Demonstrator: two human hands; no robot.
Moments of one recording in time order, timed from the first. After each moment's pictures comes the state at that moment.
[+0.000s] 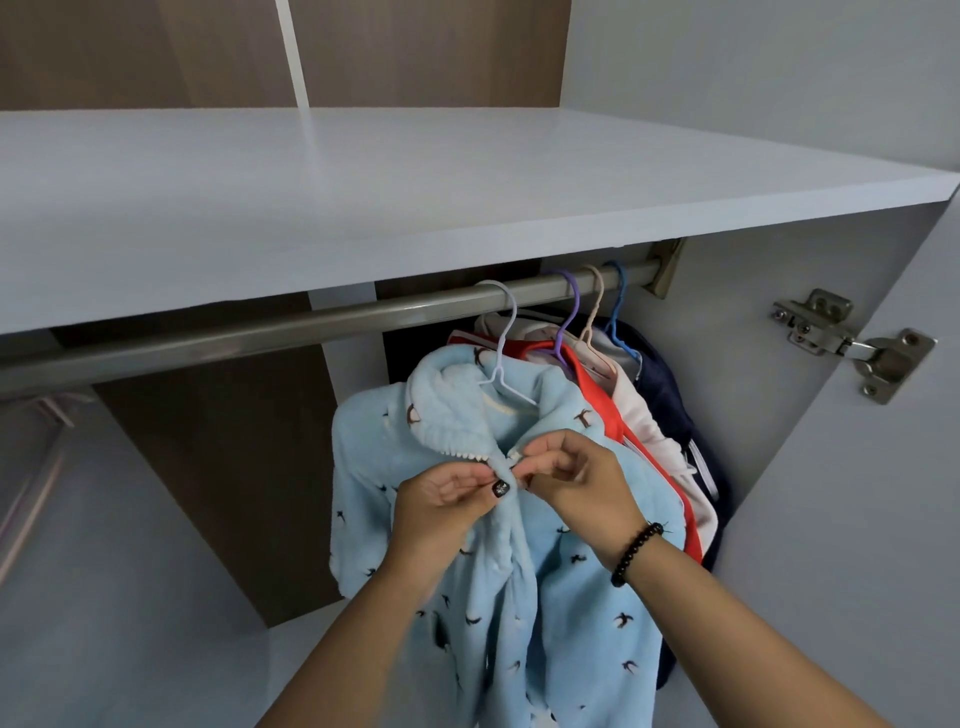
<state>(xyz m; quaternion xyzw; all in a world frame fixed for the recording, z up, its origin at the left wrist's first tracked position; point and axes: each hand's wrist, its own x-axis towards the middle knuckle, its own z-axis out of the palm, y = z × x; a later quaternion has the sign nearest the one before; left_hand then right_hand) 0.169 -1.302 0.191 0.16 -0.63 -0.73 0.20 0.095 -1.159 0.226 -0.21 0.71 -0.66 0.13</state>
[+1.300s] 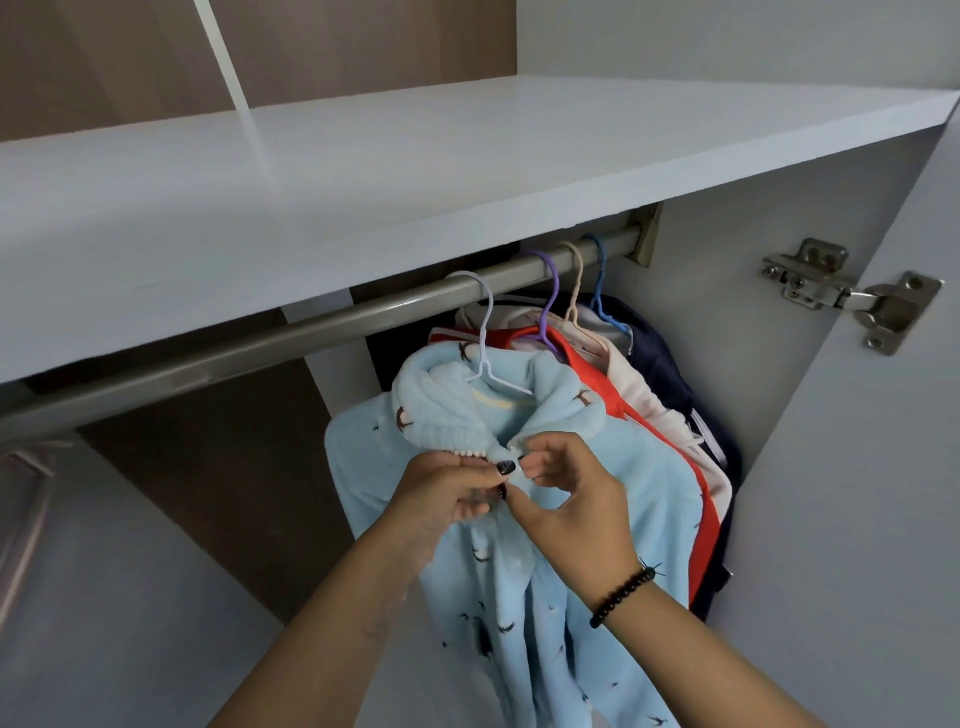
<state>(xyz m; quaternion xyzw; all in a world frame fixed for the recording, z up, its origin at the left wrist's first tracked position) 0.150 -1.314 0.231 0.19 -0.65 -0.74 -0.02 0.125 -1.167 0.213 -0.21 0.75 -0.62 -0.11</state>
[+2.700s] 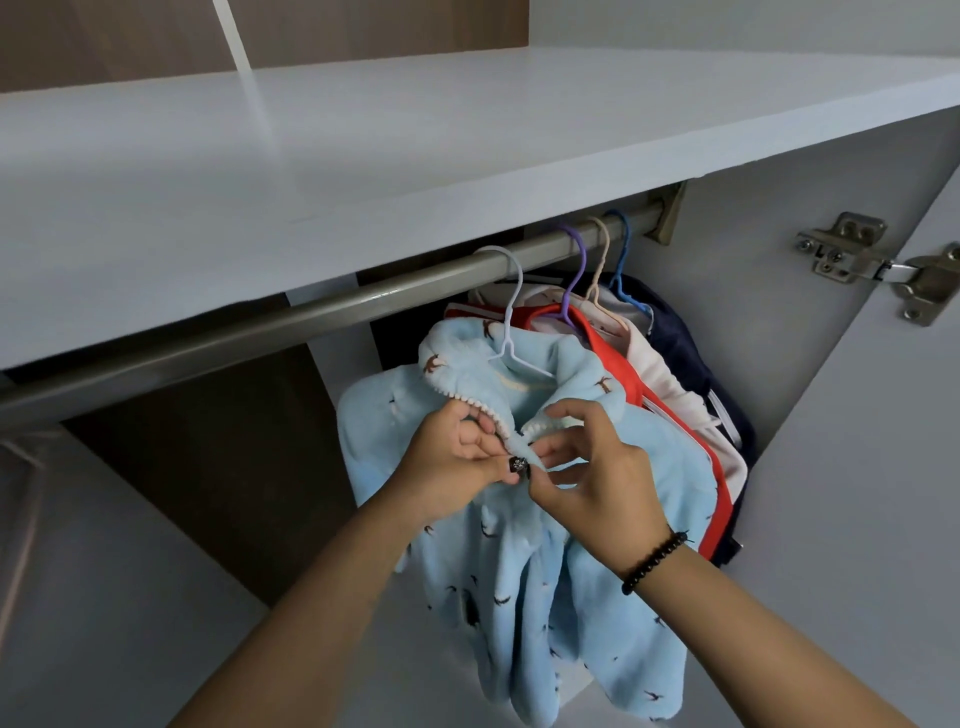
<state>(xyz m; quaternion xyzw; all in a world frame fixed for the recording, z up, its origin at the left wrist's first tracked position) 0.151 -1.351 0.228 0.06 -0.75 -0.65 0.02 0.130 -1.181 0.217 -0.28 0.81 -0.51 -0.12</state>
